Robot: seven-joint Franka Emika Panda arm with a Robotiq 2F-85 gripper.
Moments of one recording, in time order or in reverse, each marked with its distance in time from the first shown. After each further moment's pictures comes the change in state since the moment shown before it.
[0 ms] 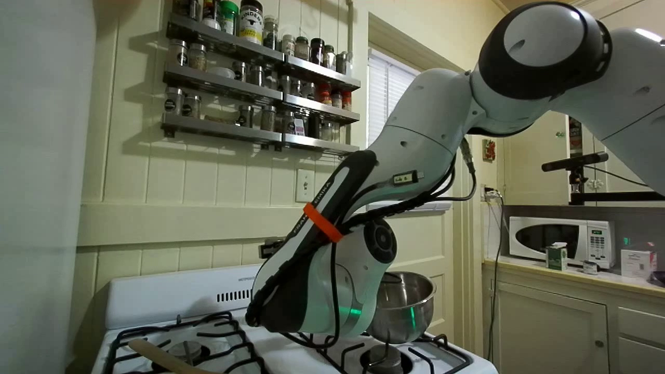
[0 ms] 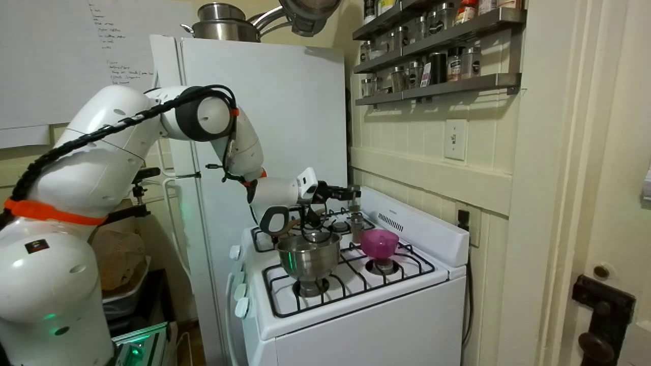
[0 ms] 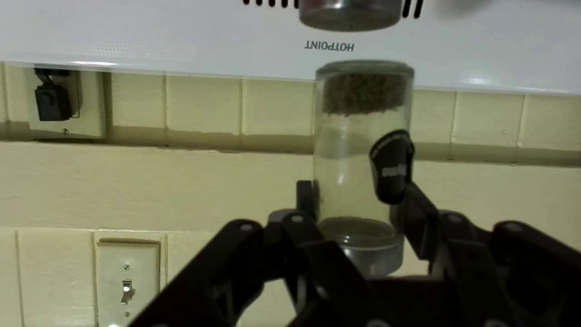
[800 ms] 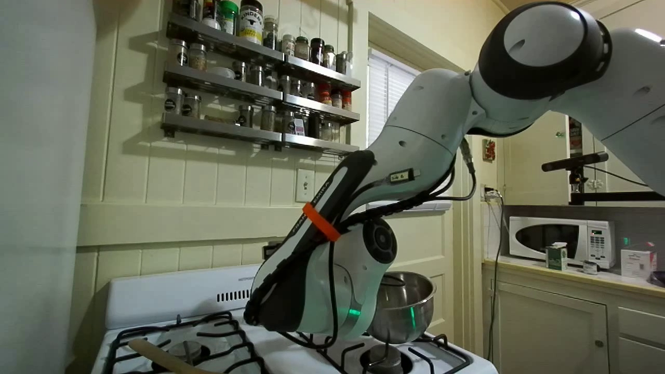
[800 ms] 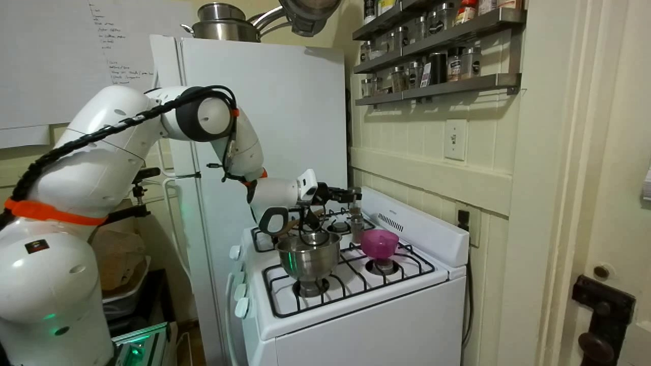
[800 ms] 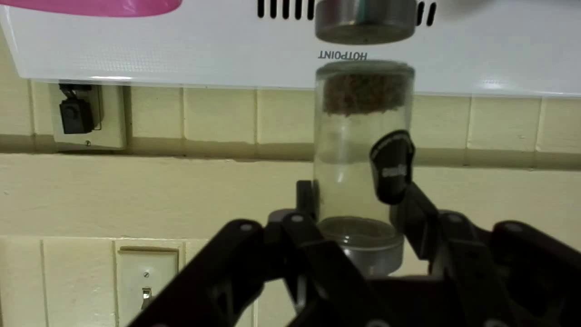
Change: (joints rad) arm 0.000 0.002 0.003 -0.001 0.040 0.000 0.005
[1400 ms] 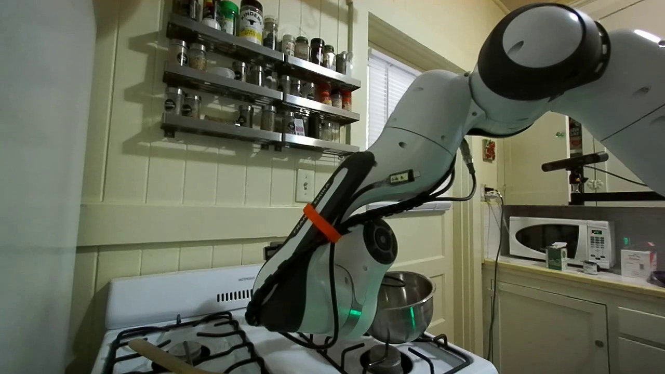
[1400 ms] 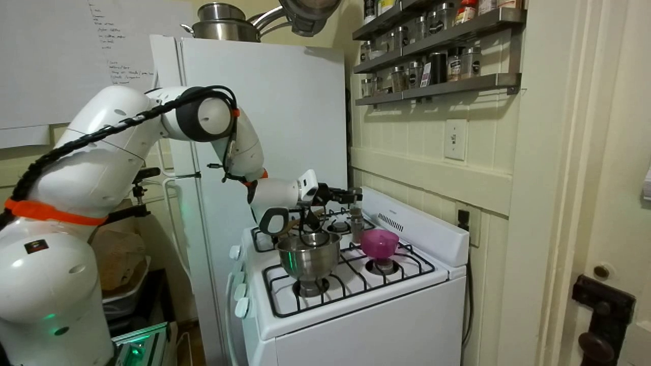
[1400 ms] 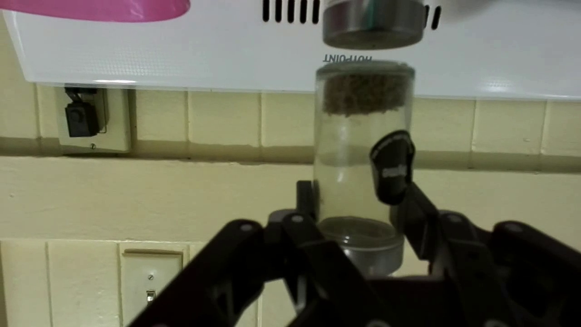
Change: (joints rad) arm -0.005 0.002 0.000 -0.002 0.000 0.000 0.002
